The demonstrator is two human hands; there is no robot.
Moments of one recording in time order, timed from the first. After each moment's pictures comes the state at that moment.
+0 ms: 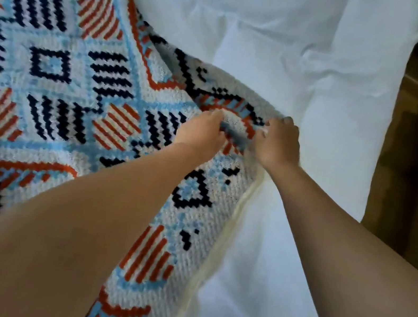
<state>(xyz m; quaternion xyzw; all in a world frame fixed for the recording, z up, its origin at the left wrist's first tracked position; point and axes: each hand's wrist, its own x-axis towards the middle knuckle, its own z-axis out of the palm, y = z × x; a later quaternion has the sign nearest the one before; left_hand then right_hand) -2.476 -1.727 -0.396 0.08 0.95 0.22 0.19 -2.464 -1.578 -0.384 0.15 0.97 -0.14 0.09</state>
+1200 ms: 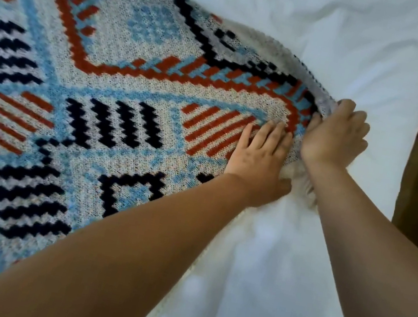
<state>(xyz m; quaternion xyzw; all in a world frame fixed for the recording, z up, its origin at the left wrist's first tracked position) -2.464 -1.526 -0.515 0.30 0.92 0.11 0.21 -2.495 -1.403 -0.509 0.34 0.94 -0.08 0.00</state>
